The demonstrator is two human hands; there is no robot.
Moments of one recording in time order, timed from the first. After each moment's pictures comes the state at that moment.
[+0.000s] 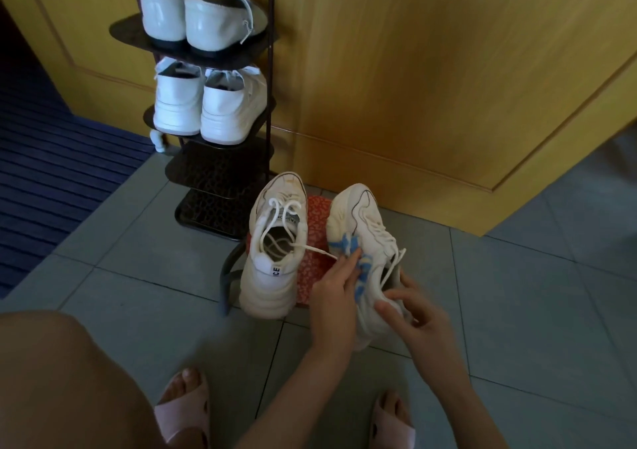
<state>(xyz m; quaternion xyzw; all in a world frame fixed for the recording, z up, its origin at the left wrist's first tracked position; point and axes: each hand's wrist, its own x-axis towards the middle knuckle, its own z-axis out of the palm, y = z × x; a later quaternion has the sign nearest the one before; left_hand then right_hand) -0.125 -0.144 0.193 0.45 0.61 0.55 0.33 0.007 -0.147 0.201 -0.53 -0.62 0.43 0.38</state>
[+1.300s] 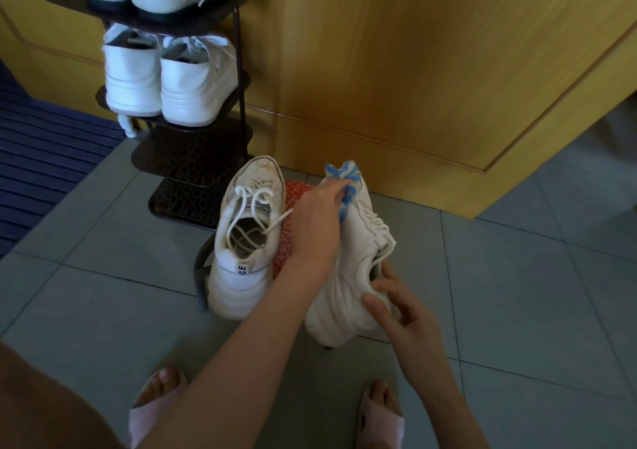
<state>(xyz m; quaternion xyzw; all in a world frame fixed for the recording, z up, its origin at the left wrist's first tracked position) -0.143 -0.046 0.216 0.56 0.65 0.48 0.19 0.009 -0.148 0.190 -0.51 -0.57 0.48 0.42</state>
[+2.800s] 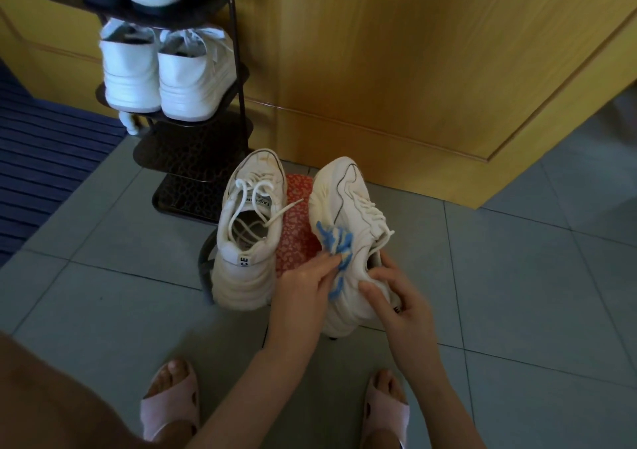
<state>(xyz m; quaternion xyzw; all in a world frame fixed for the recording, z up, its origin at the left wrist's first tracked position) -0.147 -0.149 0.186 0.60 0.61 0.47 0.22 -0.002 -0.144 0.186 -0.51 -0.57 0.46 0.46</state>
